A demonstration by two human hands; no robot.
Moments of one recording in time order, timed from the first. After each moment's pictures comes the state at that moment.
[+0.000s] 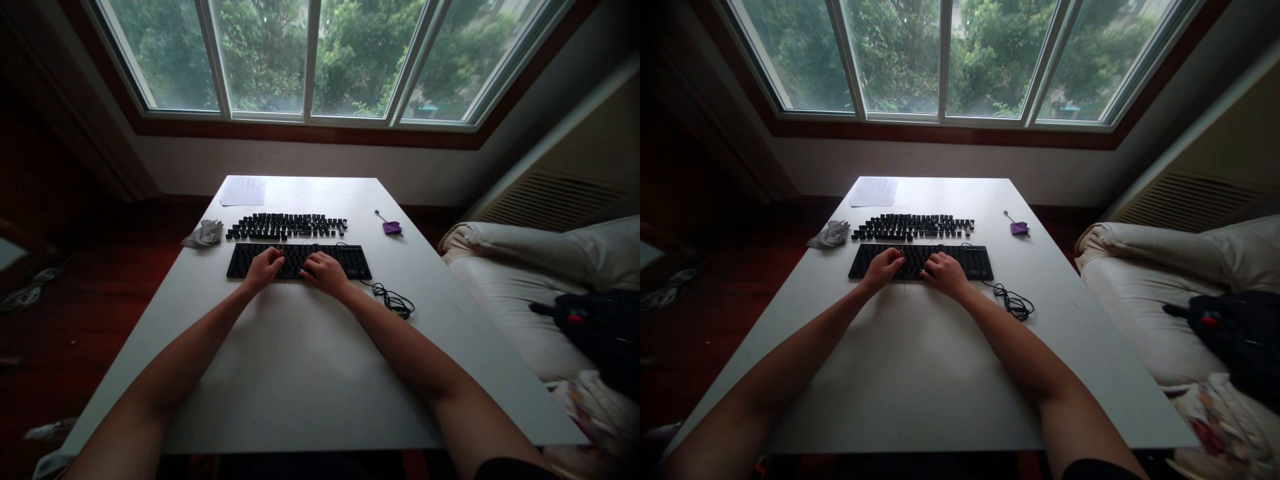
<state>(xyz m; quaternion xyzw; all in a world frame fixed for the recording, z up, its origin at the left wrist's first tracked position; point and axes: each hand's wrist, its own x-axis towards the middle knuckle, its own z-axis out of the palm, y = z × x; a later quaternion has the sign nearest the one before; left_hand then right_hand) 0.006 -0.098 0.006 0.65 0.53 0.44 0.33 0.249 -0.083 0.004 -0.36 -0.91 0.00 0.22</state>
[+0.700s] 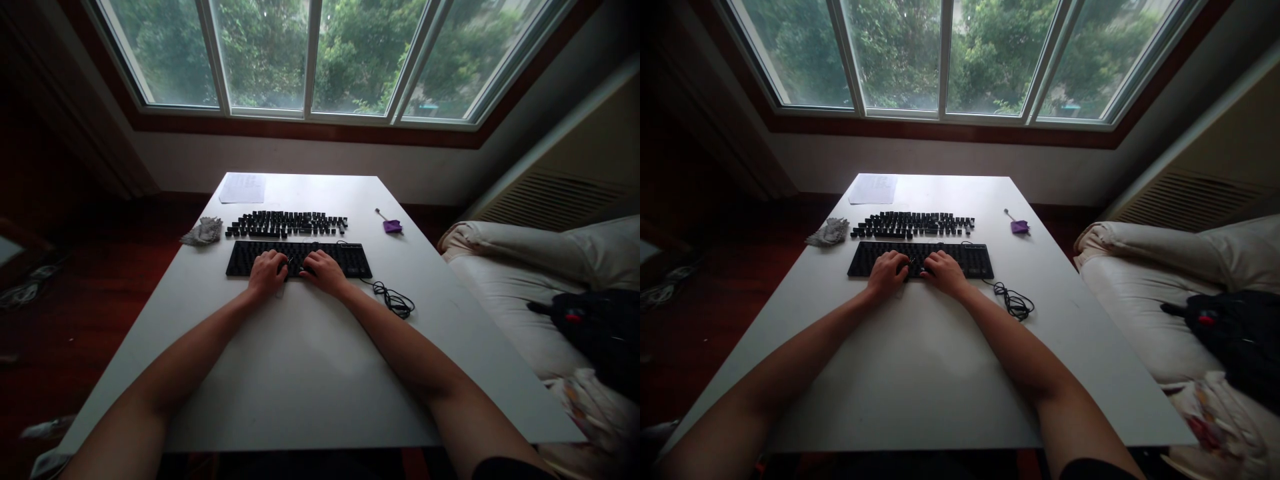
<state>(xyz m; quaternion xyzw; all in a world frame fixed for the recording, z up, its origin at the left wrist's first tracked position) 0.017 -0.113 -0.004 0.78 0.56 0.27 0.02 0.247 -0.078 -0.010 -0.36 -0.90 0.03 0.24</state>
